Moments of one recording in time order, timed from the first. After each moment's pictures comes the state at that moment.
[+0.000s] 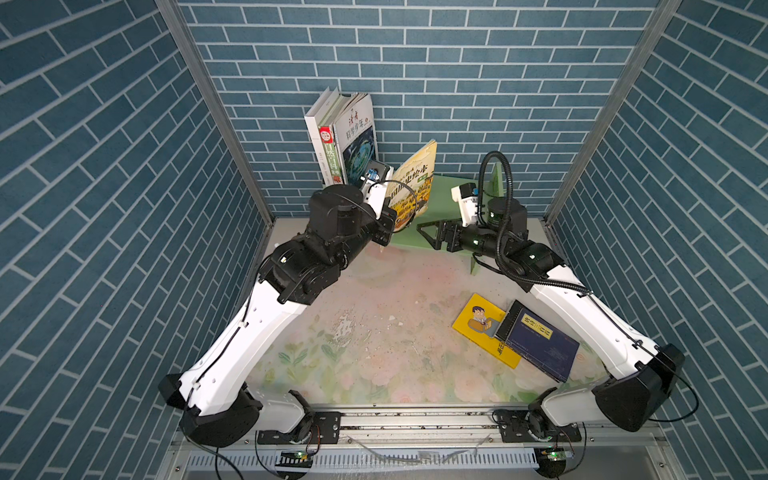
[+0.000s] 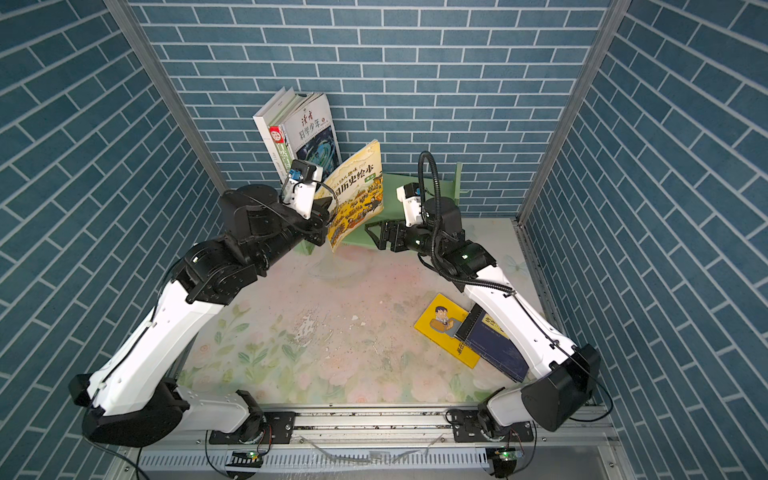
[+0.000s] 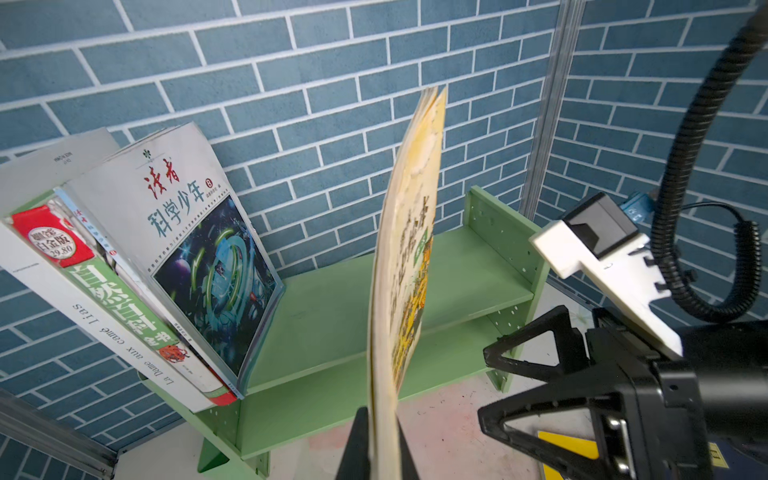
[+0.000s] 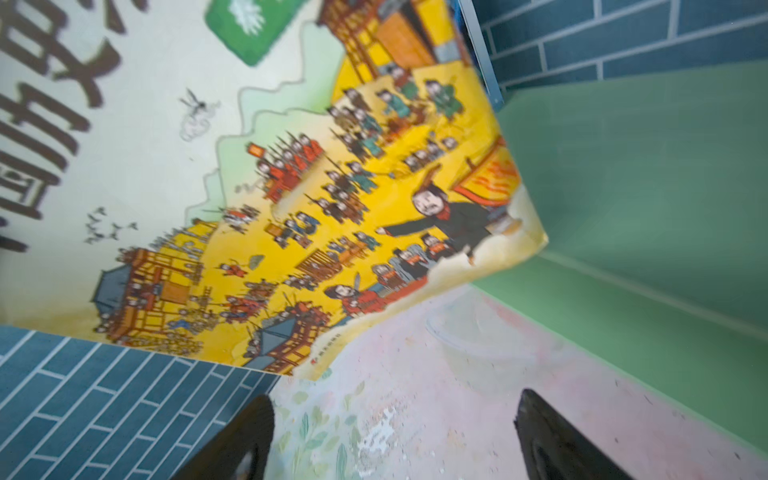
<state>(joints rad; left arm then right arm) -0.72 1.39 1.89 -0.68 -0.28 0.05 0.62 1.45 1.50 -0.30 -0.35 0.45</state>
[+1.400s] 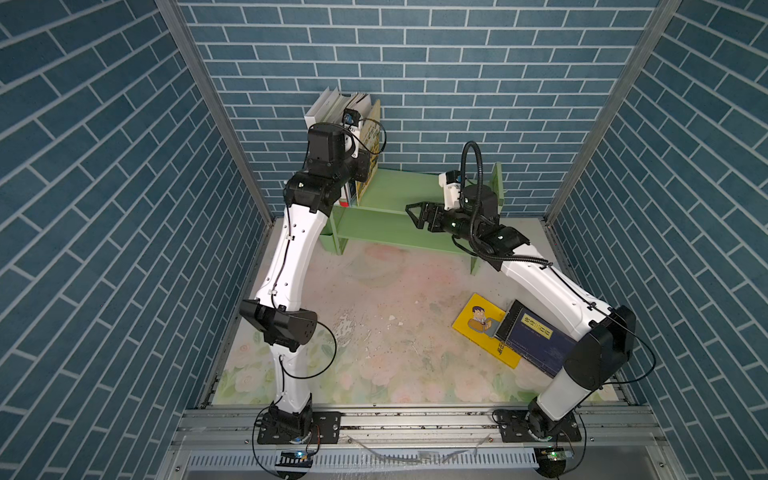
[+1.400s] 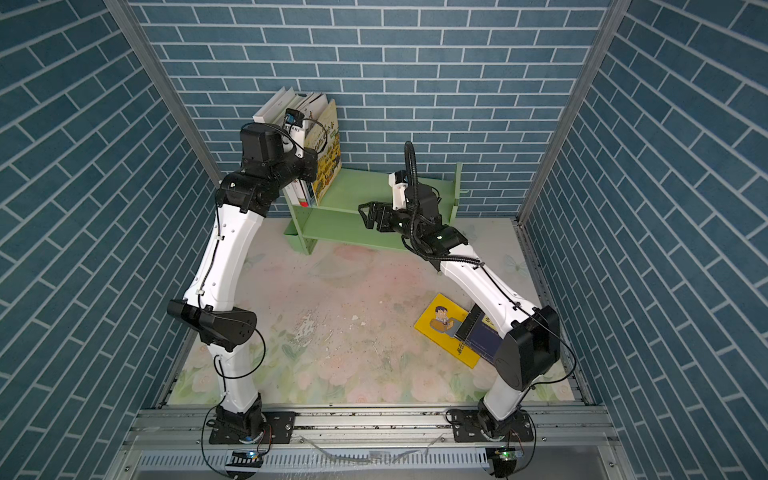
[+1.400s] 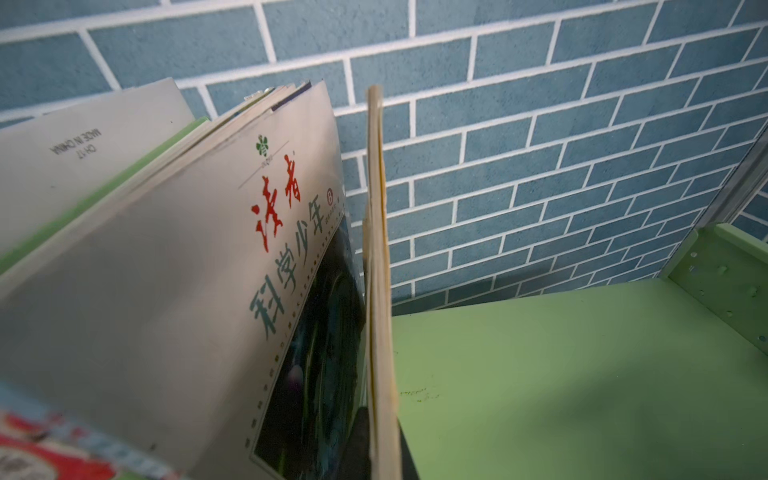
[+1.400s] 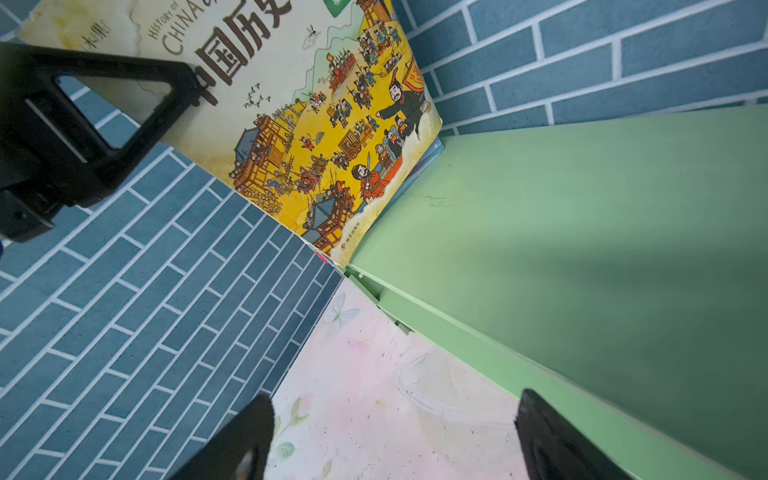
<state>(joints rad) -0.31 1.99 2.53 -0.76 -0.04 0.08 0.62 1.67 1.64 -0.23 -0.21 0.49</state>
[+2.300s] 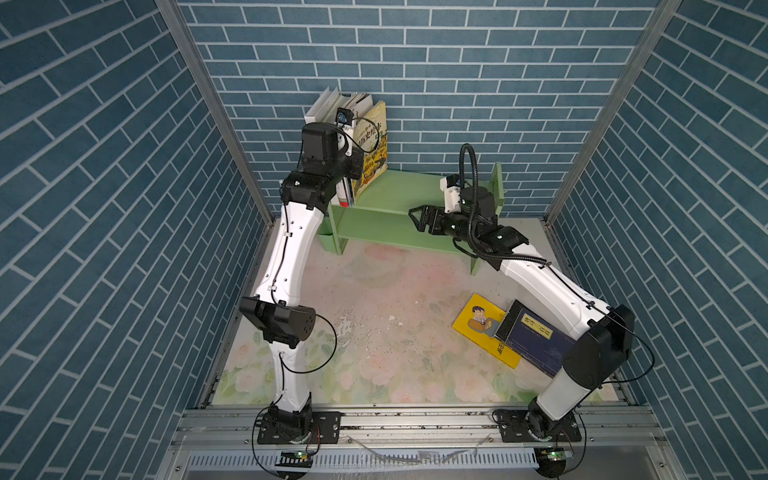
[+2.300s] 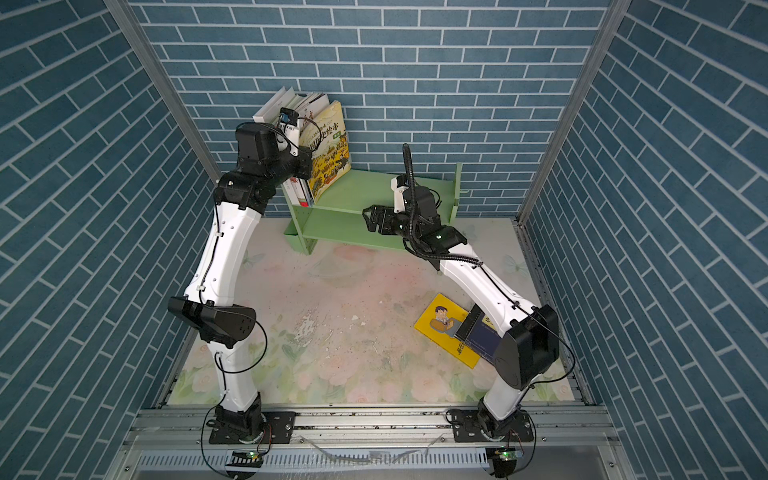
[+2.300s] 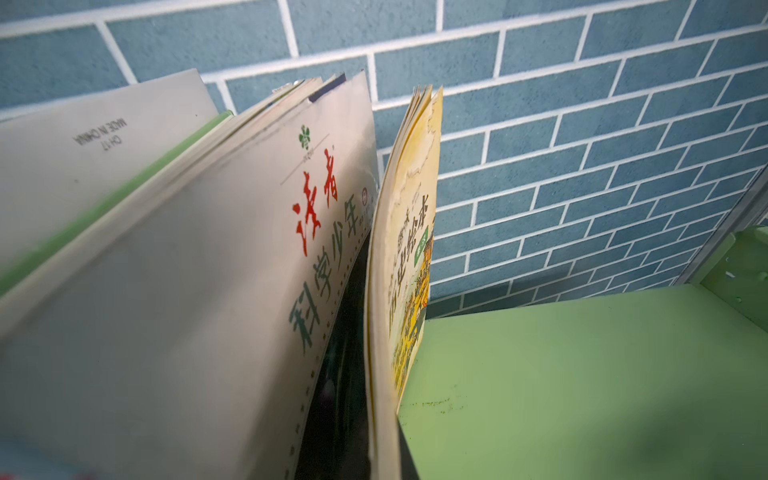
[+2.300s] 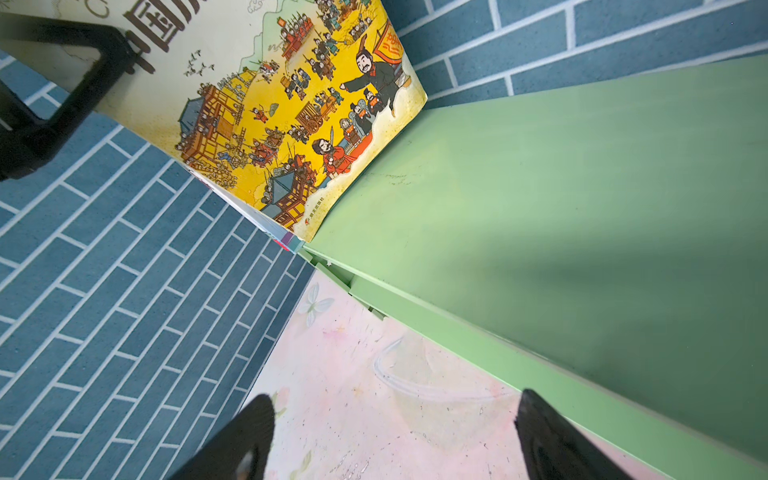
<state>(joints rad) -0.26 2.01 2.53 -0.73 -0.01 0.10 0.62 1.68 1.64 -0.30 -0.15 0.49</state>
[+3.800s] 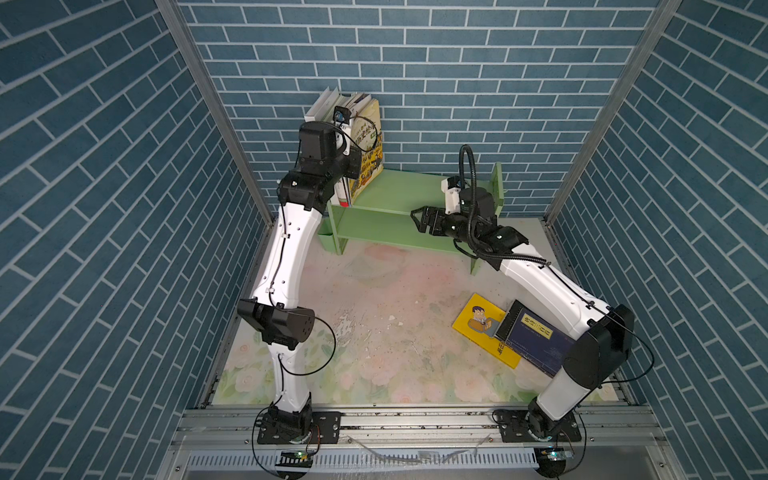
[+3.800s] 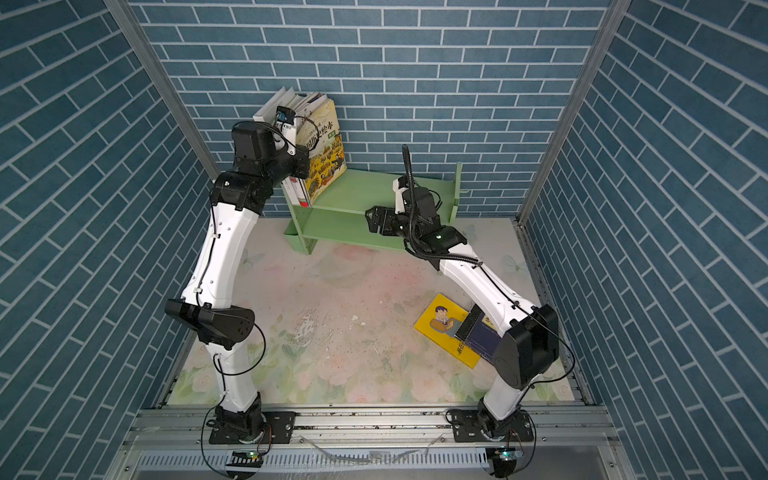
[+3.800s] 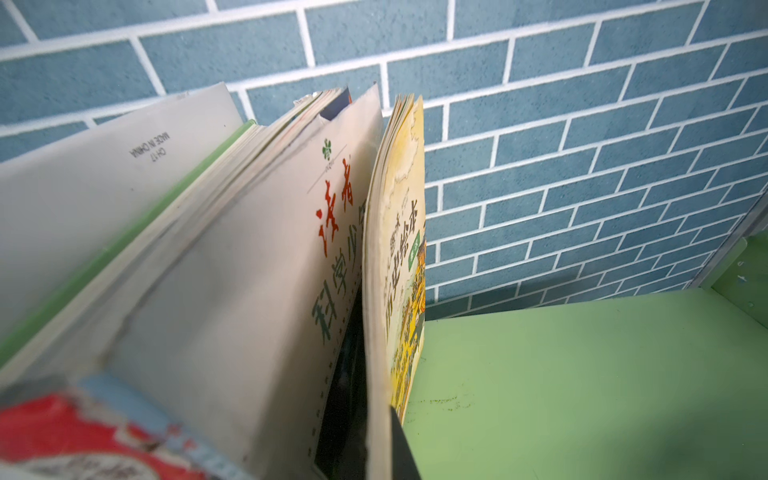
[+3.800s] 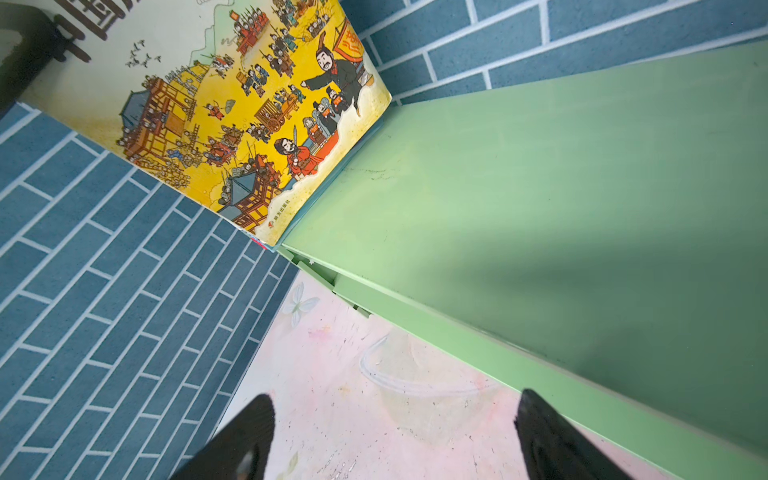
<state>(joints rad) -0.26 1.99 2.53 -0.74 -0.04 0.10 0.62 1.68 1.64 -0.33 -0.12 0.48</state>
